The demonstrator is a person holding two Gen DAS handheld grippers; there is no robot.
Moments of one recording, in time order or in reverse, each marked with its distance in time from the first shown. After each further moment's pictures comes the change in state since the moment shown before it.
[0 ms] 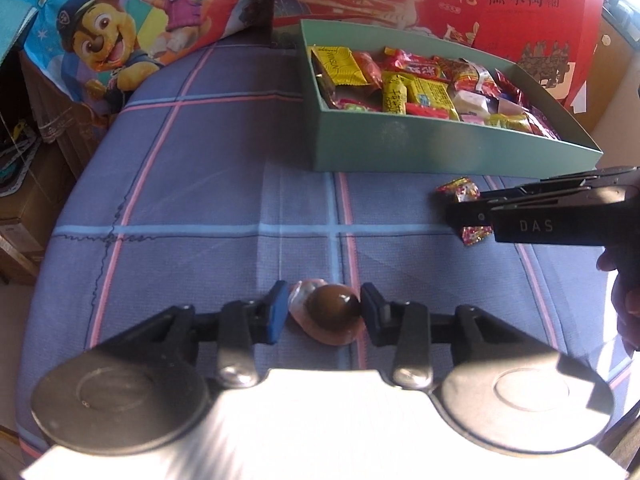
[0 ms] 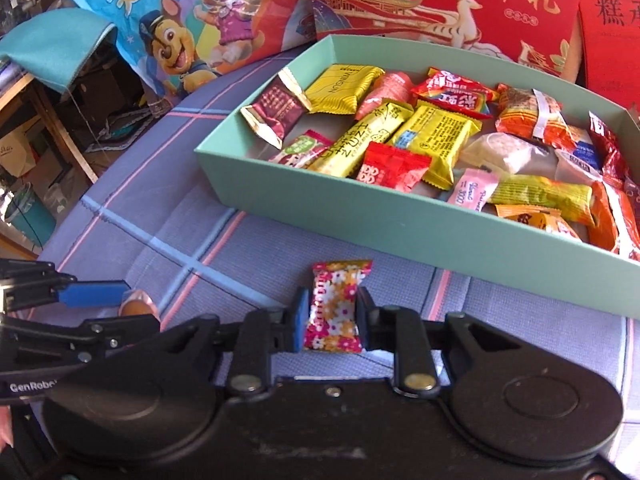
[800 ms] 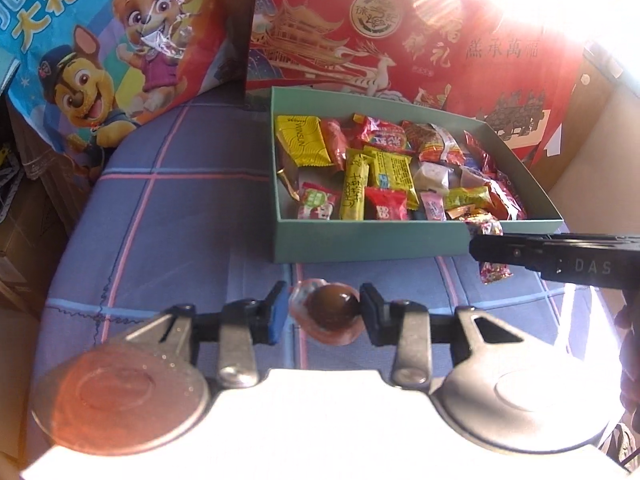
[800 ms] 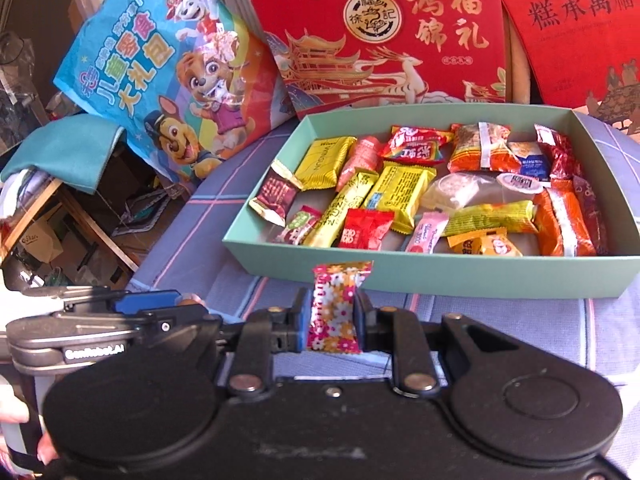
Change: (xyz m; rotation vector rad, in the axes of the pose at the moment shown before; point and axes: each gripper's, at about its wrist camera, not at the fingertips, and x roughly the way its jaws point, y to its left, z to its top) left arm -0.030 -0.018 0.064 -0.018 -0.084 -0.077; right arm -0.086 -0.040 0.022 0.188 -0.148 0.066
